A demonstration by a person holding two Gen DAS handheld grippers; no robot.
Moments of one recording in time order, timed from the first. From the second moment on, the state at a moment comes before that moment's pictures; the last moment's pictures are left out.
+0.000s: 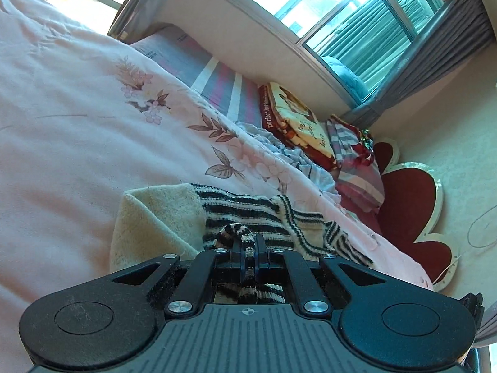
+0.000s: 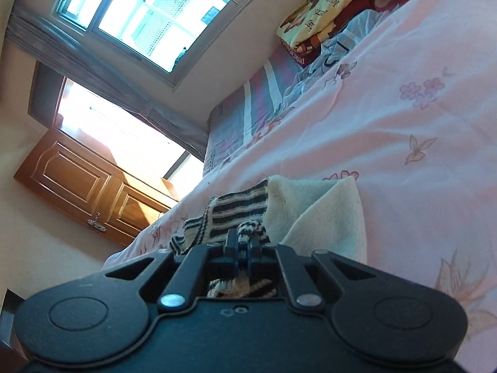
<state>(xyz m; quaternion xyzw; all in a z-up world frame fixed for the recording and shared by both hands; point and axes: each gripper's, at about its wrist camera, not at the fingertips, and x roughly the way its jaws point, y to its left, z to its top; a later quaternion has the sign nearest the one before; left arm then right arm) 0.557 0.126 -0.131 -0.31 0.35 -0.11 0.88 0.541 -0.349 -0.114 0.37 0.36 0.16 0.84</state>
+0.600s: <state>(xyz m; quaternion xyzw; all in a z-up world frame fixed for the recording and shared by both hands) 0.574 0.112 -0.134 -0.26 0.29 -0.10 0.92 0.548 -0.368 -0.114 0.37 0.27 0.16 0.87</state>
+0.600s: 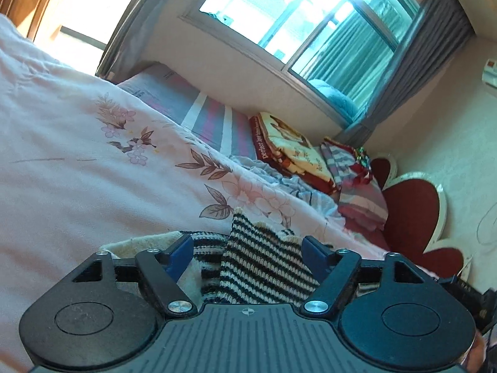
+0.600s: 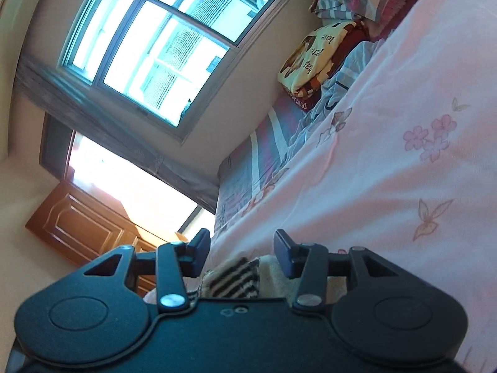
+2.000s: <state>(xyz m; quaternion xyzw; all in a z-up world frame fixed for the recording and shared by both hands) 0.570 -0.005 -0.113 -0.05 0.34 -0.08 0.94 0.557 -0.185 -0.103 -0.05 0.33 0.19 0.92</state>
